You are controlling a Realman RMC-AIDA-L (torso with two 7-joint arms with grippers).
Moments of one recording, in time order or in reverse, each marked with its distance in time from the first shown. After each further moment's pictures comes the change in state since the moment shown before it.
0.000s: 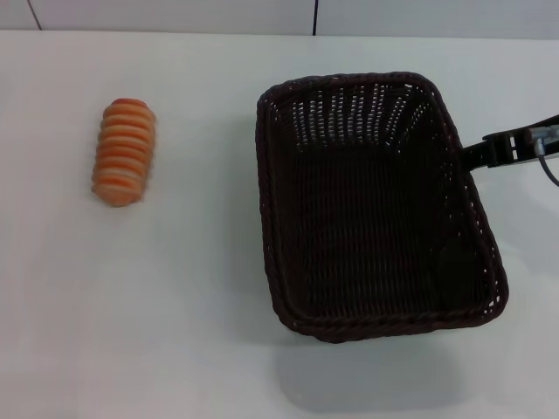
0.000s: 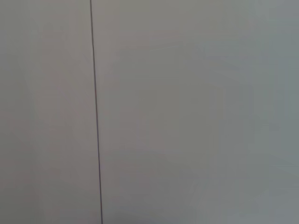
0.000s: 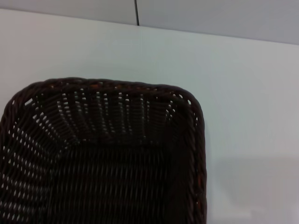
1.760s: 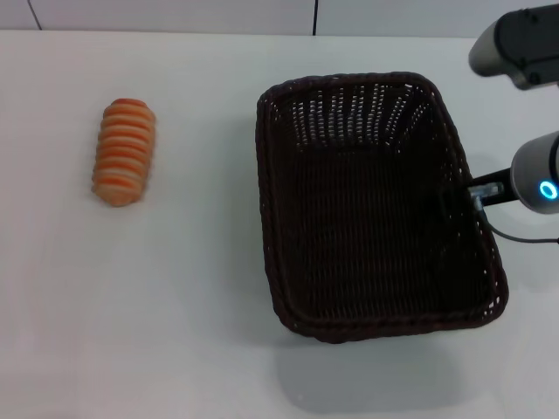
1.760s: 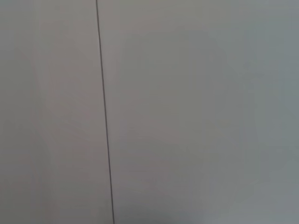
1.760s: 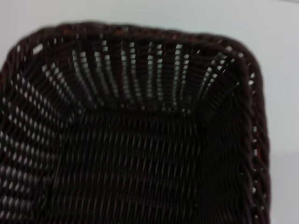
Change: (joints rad) left arm 0.016 0.002 0.000 0.020 0.000 0.000 0.015; right arm -0.067 -0.001 -0.180 -0.221 0.005 -0.292 -0.012
